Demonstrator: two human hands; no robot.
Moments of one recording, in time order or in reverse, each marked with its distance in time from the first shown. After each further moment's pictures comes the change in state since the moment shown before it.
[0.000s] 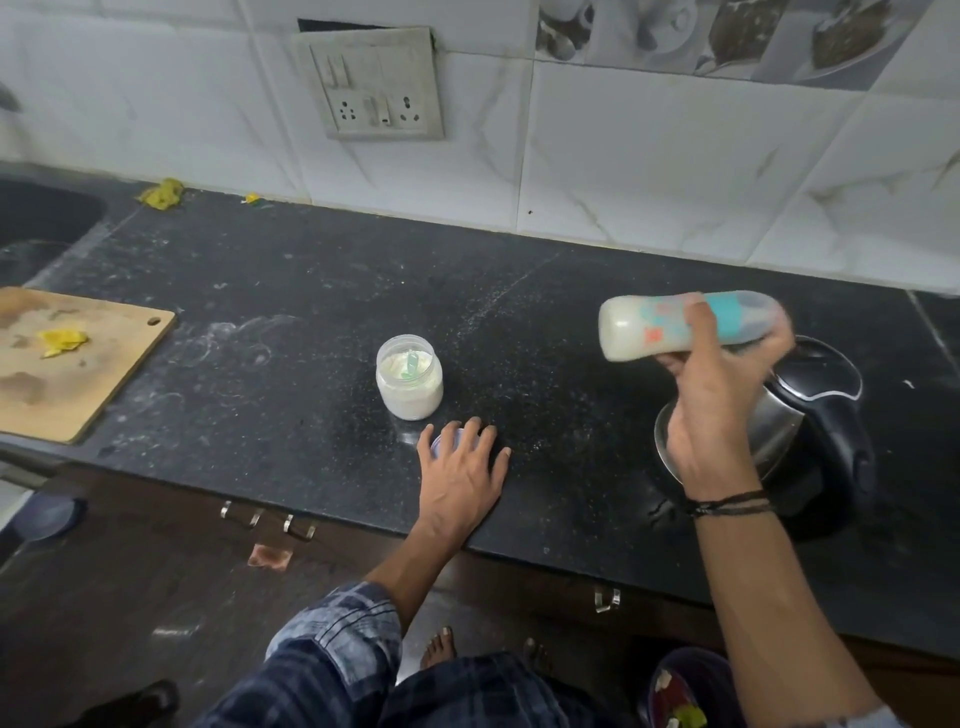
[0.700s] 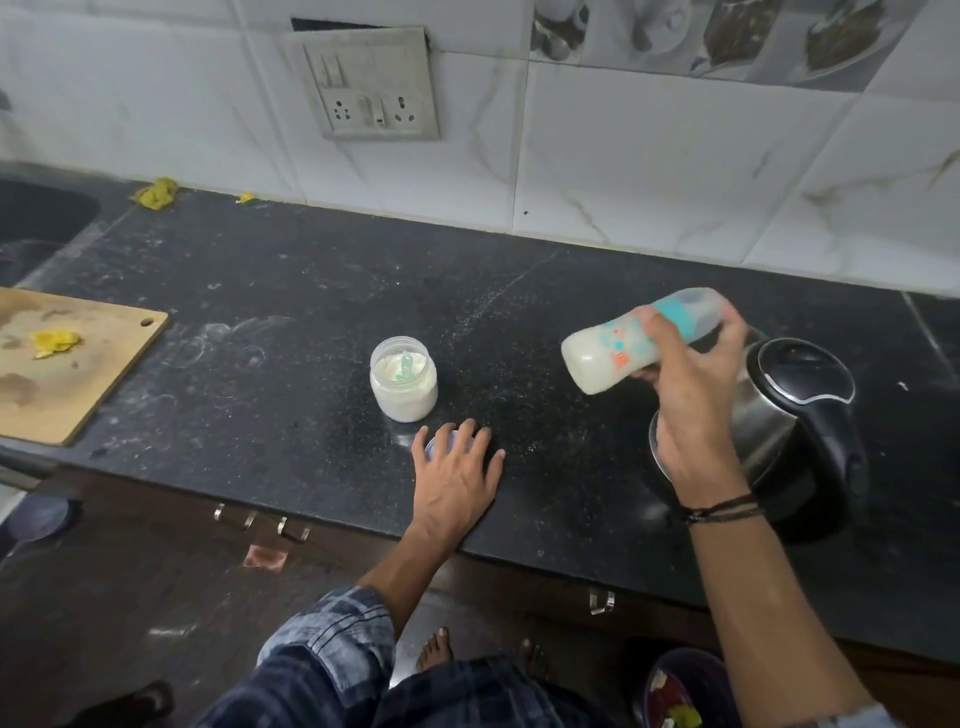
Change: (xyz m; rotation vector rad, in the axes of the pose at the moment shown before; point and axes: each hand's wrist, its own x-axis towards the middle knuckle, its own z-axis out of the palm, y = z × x) left_hand 0.000 0.000 0.000 0.004 0.009 0.006; right_hand 0.001 0.013 -0.002 -0.071 -0.083 0.039
